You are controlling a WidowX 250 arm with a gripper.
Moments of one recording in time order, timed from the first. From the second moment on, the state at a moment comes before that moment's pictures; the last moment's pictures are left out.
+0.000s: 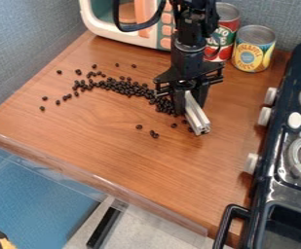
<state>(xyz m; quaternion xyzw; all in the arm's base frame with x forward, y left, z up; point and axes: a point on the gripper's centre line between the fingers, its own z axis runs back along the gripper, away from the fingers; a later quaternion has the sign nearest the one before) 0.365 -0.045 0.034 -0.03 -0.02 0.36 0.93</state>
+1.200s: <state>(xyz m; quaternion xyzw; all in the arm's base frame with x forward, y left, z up) 0.346 -0.073 0.035 -0.06 -0.04 0.19 0.98</state>
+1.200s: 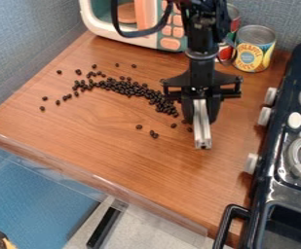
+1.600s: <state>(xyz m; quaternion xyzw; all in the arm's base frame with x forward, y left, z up) 0.341 -0.076 0.022 -0.05 -0.06 0.13 0.99</state>
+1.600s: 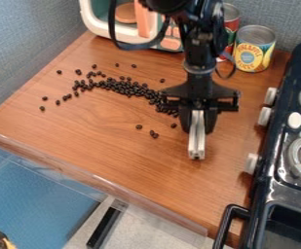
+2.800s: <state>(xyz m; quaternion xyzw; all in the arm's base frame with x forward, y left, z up) 0.349 -0.067 0.026 -0.03 -0.09 0.09 0.99</state>
